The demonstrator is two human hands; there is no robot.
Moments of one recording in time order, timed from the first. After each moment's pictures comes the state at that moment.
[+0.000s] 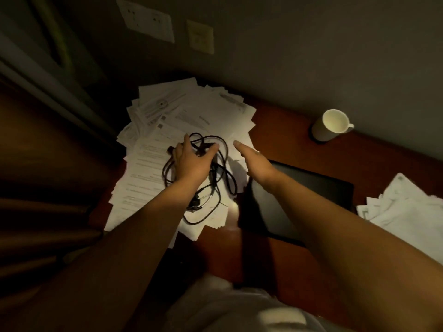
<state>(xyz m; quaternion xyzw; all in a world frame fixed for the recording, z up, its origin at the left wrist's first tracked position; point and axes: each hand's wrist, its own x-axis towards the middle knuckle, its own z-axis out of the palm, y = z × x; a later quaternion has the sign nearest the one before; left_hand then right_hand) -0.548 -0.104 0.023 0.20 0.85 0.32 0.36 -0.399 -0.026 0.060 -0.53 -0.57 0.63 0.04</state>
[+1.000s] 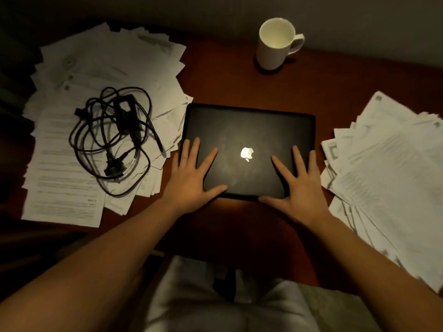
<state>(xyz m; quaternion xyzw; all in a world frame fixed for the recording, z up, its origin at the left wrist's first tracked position) -0.365 -0.150 -0.088 0.67 0.72 -0.01 0.21 -0.079 -0.079 -0.088 -0.52 -0.82 0.22 -0.03</state>
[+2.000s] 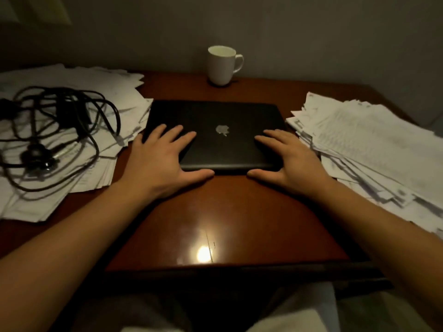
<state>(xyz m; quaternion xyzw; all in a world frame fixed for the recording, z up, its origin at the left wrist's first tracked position) -0.363 -0.164 -0.123 0.74 0.67 0.08 -0.02 -0.073 -0.128 -0.116 -0.51 -0.84 0.06 0.15</state>
